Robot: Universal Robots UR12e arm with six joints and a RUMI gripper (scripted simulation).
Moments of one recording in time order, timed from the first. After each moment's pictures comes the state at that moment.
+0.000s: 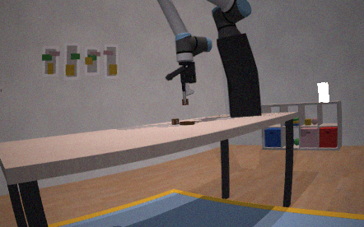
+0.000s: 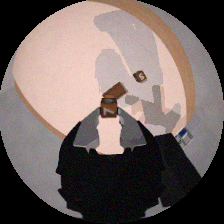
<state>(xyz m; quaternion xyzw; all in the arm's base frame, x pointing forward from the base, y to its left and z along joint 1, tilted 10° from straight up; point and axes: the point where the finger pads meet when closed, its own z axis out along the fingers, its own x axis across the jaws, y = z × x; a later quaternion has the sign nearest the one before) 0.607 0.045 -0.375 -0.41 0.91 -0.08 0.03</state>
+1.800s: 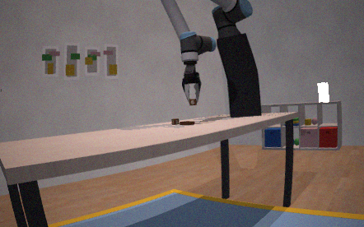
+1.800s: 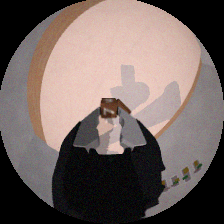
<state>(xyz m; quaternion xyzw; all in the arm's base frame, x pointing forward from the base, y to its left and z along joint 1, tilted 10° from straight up) 0.609 0.108 -0.387 -0.91 0.41 -0.08 -0.03</state>
